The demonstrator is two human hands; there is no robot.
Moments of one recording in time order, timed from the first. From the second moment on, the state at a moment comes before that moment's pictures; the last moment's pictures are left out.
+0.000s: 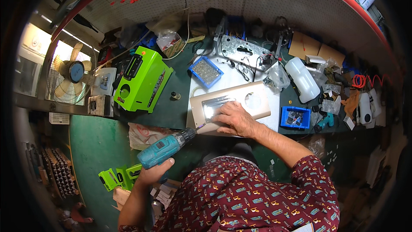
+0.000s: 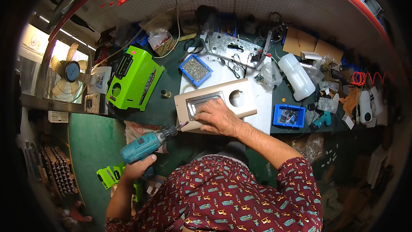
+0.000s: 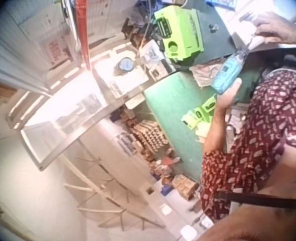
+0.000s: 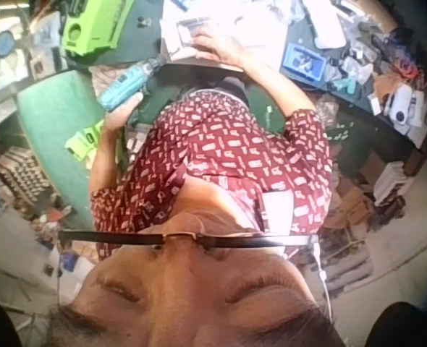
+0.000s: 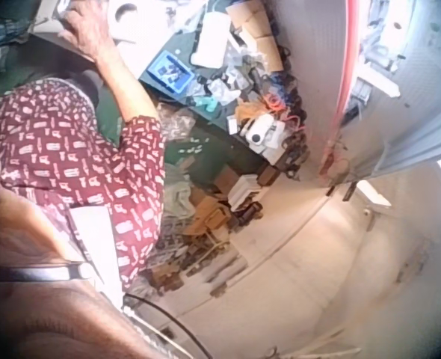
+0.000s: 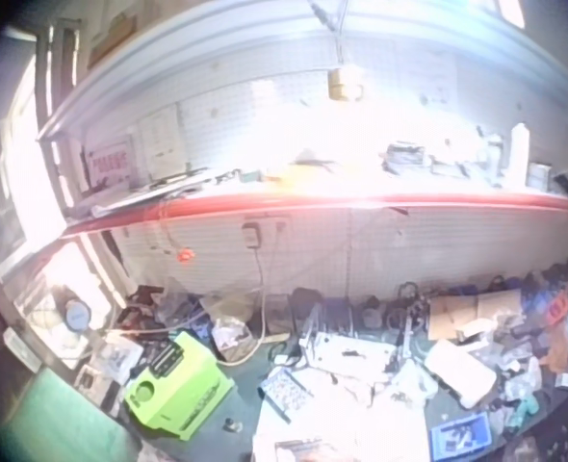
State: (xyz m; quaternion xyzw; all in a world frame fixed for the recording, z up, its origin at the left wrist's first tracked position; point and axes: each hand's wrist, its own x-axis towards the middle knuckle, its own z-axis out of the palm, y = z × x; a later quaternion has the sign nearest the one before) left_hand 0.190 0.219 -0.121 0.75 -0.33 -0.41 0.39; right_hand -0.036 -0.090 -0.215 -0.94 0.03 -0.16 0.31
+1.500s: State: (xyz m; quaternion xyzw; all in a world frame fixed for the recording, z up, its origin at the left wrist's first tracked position) left_hand 0.177 0.046 -0.001 0.71 -0.55 -0.43 0.13; right_hand -0.043 -0.101 -0.222 -0.91 0.01 -0.18 0.37
